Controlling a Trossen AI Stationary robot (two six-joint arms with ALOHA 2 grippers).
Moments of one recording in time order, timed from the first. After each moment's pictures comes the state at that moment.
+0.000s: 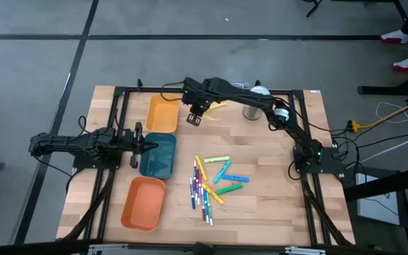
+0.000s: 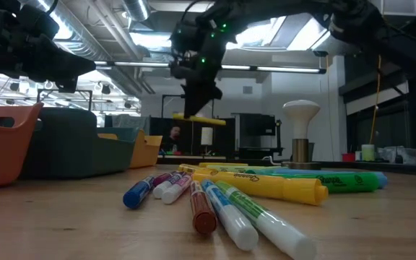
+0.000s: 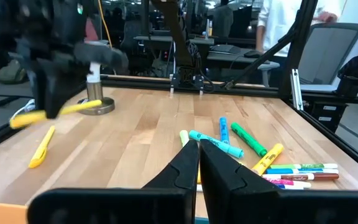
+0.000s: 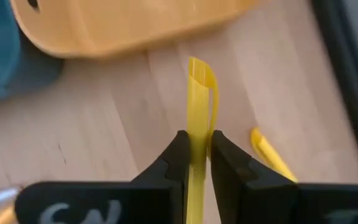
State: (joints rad) left arm 0.01 0.06 0.01 0.01 -0.03 -0.08; right arm -0.33 2.32 2.35 -1.12 0.03 -0.02
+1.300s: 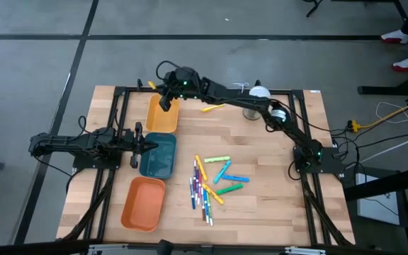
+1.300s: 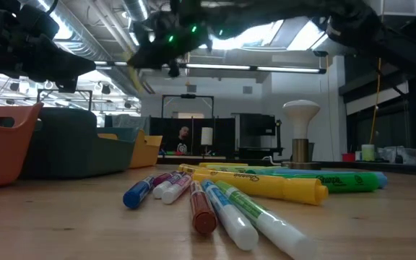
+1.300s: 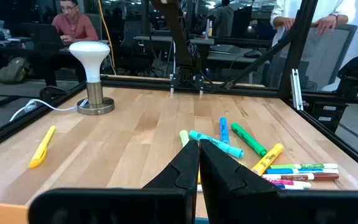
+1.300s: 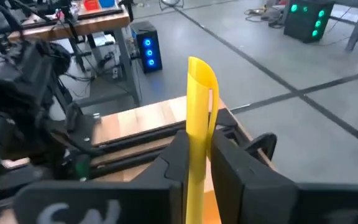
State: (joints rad) left arm 0.01 0.06 0.01 0.01 -0.03 -0.08; right arm -0.31 2.38 2.33 -0.17 -0.04 0.07
